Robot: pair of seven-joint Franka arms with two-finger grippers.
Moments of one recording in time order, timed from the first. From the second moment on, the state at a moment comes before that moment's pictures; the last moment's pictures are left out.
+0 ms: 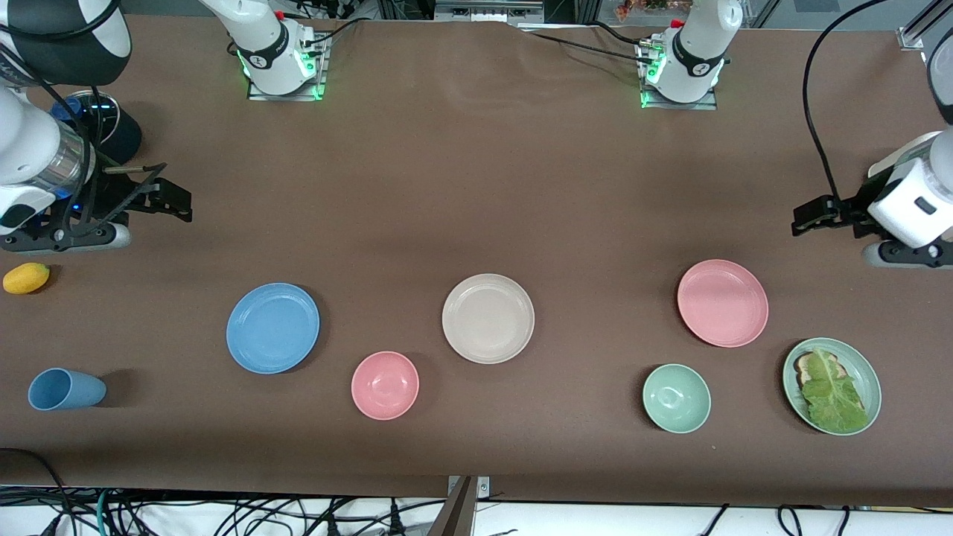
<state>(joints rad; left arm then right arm) 0.06 0.19 -0.05 -1.56 0.01 1.62 0.02 0.02 0.16 0.10 -1.53 -0.04 1.62 0.02</state>
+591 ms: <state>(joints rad) 0.10 0.46 -0.04 -1.53 0.02 1.68 0.02 0.02 0.16 0.10 -1.53 -0.04 1.62 0.02</state>
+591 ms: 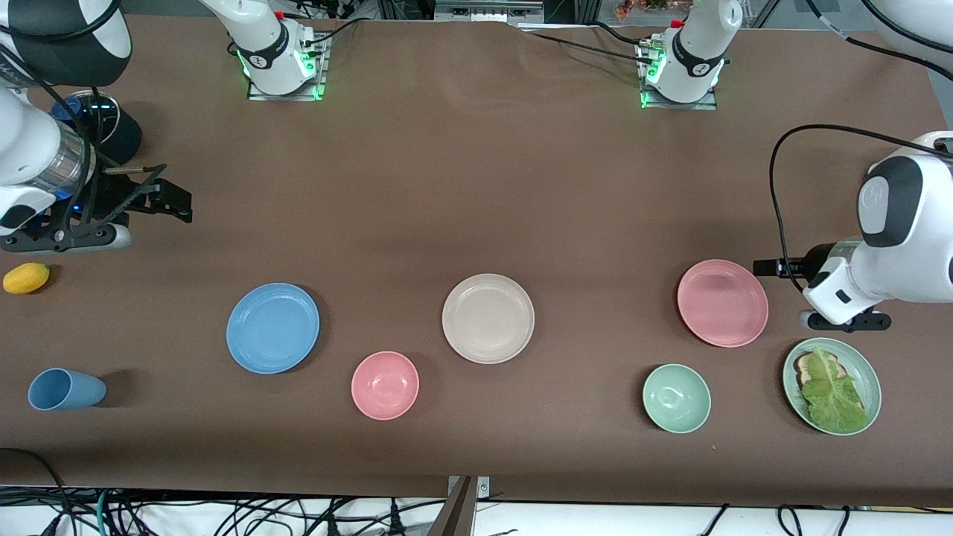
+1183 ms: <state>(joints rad) 0.14 0.65 -0.04 -1.53 0.02 1.98 0.02 0.02 0.16 0.10 -1.53 -0.04 1.62 0.02</state>
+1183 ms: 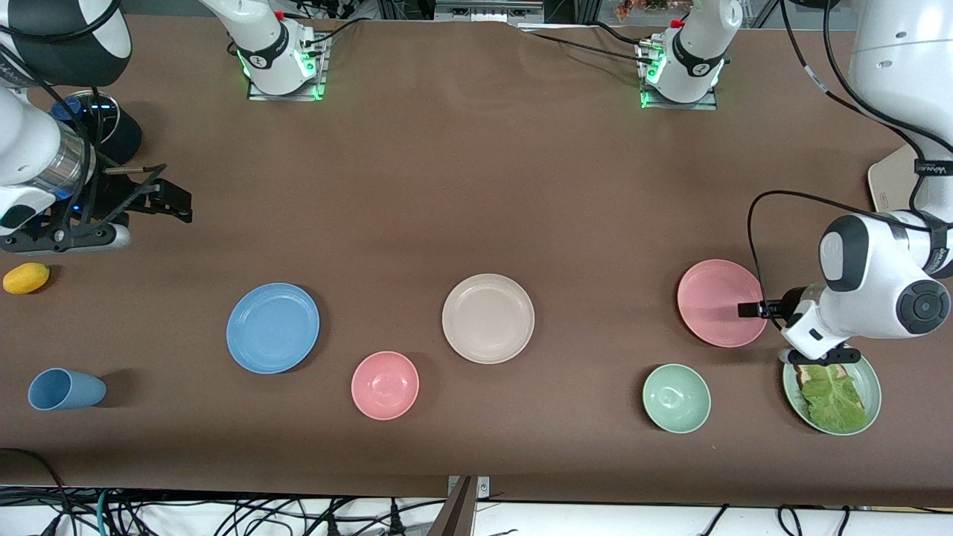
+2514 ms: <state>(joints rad) 0.21 0.71 -0.06 -1.63 0.05 2.17 0.10 0.02 0.16 0.10 -1.53 -0.04 1.62 0.02</state>
